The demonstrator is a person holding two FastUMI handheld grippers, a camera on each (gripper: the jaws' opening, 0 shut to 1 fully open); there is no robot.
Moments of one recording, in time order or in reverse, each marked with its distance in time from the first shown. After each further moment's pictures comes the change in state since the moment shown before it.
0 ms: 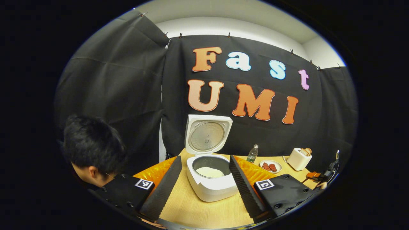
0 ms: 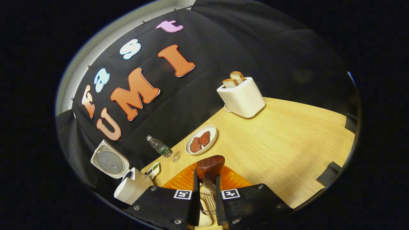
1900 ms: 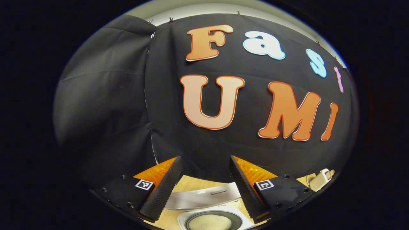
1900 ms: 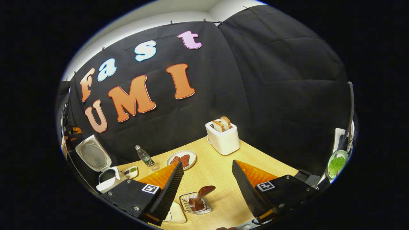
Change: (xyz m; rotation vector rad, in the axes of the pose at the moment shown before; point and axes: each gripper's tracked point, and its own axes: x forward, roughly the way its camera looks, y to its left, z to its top) left arm 0.401 -0.001 0.113 0.045 0.107 0.120; right arm -0.086 0.015 0.121 -0.278 -0.178 -0.201
